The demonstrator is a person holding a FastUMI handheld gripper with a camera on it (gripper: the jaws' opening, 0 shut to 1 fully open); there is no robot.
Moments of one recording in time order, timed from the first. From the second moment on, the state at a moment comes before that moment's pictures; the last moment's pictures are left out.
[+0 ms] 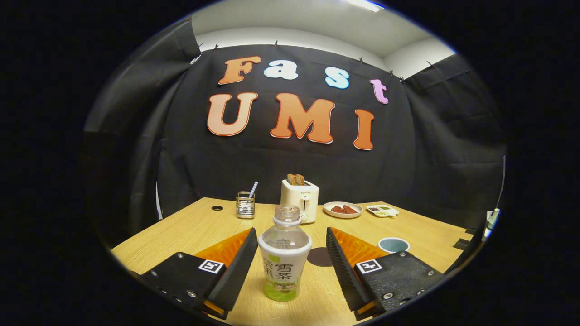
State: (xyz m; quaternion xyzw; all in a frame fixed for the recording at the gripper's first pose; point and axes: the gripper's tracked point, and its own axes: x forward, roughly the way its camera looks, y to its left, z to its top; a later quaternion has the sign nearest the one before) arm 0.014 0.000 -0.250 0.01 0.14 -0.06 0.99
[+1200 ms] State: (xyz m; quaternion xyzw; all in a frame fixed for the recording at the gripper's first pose) arm 0.023 0.029 -0.324 0.12 0.23 0.03 0.96
